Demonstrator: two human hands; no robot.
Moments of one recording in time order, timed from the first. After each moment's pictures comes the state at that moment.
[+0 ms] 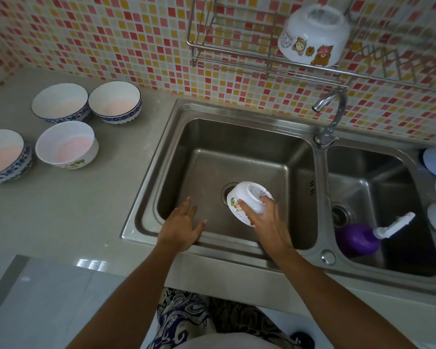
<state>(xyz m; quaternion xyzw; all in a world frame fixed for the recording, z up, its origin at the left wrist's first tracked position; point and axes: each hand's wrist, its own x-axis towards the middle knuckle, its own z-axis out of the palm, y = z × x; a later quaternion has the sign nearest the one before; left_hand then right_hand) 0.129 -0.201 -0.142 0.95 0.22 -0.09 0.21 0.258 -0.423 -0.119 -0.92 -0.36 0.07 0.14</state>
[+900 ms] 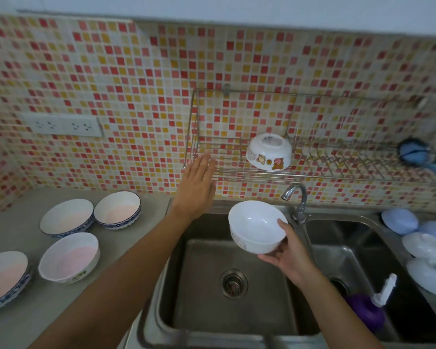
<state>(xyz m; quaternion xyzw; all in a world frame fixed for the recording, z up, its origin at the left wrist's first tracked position) 0.309 -0.121 0.098 0.97 0.04 0.22 0.01 0.313 -0.386 0.055 -0.54 0.09 0.29 0.78</state>
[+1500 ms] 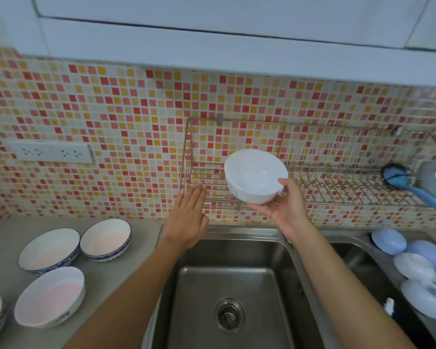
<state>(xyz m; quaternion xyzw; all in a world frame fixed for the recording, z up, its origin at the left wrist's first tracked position) 0.314 -0.107 0.093 0.98 0.04 0.21 0.00 0.375 -0.334 0.183 -0.49 -0.01 0.17 0.86</state>
